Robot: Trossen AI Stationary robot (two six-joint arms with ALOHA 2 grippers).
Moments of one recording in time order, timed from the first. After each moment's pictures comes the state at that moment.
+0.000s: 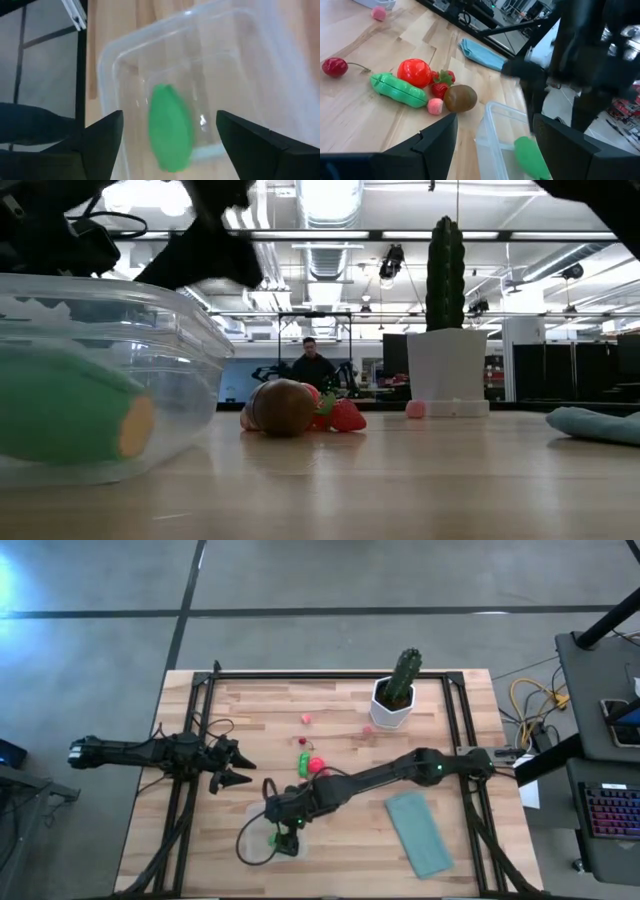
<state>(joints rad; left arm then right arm) -0.04 0.20 0.06 -0.13 0.17 -0.57 0.28 2.44 2.35 -0.81 -0.12 0.48</state>
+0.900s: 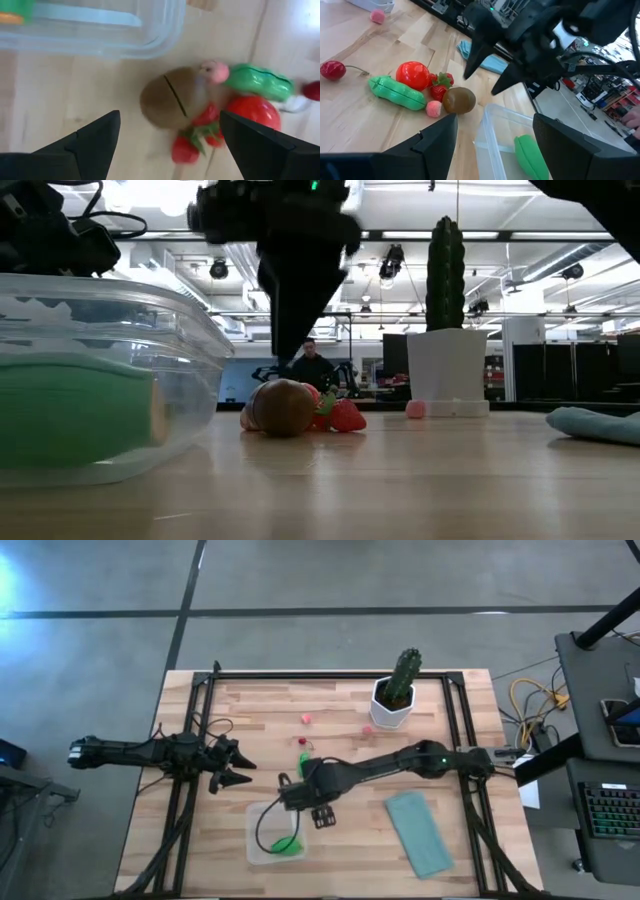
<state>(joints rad) -0.04 0.19 0.06 -0.11 0.17 -0.57 0.23 2.42 2.28 -1.24 0.15 -0.02</state>
